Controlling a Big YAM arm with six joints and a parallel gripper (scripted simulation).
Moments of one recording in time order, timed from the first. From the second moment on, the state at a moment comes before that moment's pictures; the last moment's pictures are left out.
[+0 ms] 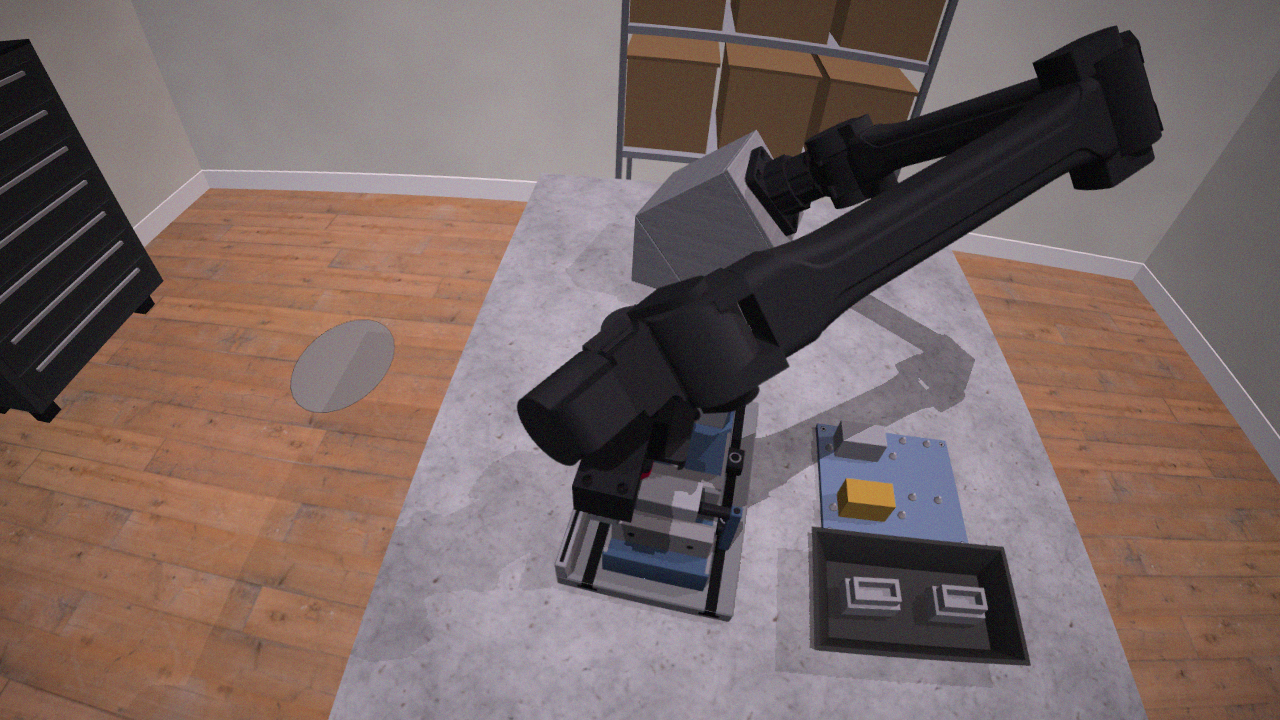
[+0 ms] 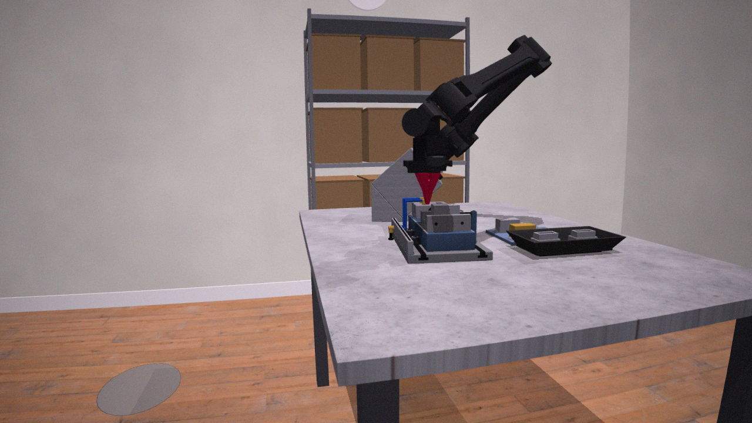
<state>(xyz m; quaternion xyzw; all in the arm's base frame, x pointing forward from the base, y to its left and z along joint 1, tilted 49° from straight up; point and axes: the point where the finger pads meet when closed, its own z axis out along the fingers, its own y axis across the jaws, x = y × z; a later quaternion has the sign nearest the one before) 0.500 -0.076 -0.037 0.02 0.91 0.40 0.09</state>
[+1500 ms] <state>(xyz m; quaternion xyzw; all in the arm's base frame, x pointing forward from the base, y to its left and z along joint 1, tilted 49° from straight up) 0.501 -0.075 -0.037 0.02 0.91 0.40 0.09</state>
